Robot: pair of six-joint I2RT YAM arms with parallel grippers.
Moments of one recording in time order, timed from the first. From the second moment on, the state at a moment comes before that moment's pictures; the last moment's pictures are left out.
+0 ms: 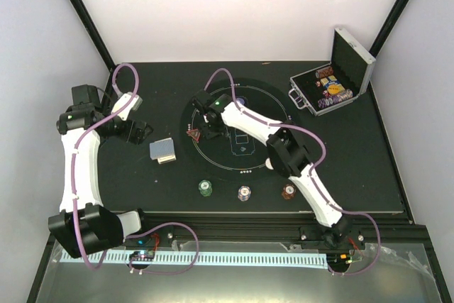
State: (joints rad) left arm 0.30 1.21 1.24 -1.11 0.52 0.60; right arm 0.83 2.47 2.19 -0.99 0.07 0.27
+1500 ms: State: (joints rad) left arm 0.30 1.19 1.24 -1.12 0.55 0.60; right arm 1.21 2.00 1.49 -0.78 0.02 0.40
